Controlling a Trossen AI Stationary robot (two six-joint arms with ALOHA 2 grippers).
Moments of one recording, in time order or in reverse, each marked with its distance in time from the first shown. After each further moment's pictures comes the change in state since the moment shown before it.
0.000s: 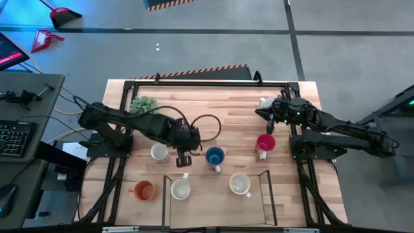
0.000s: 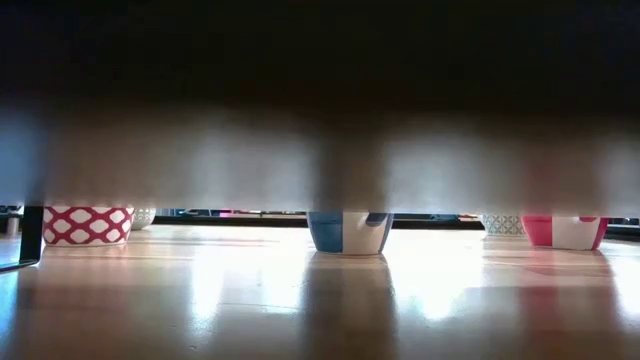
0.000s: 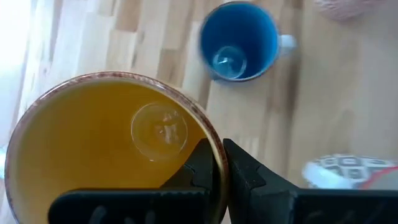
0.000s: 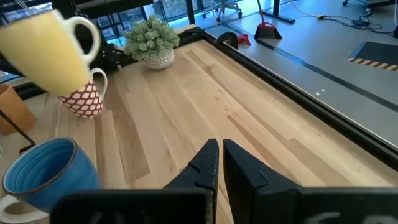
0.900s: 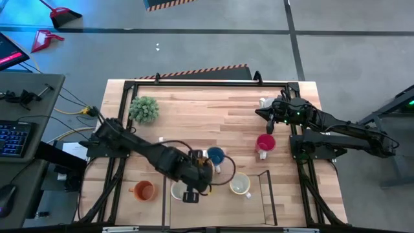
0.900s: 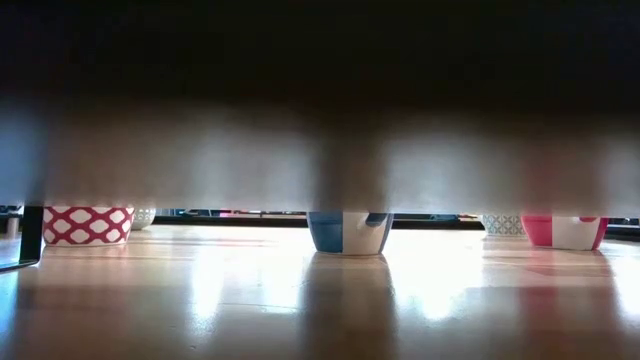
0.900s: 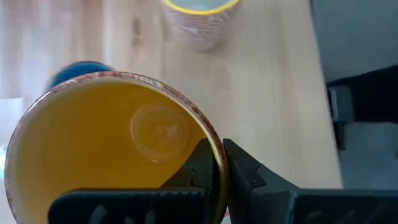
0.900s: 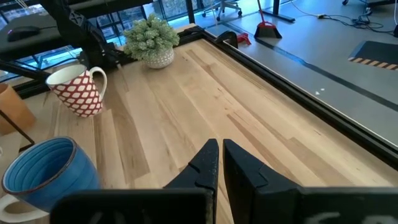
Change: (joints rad) left arm -0.230 0.277 0.292 0.073 0.046 -0.013; right arm 0.000 0.000 0.000 -0.003 0.000 -0.001
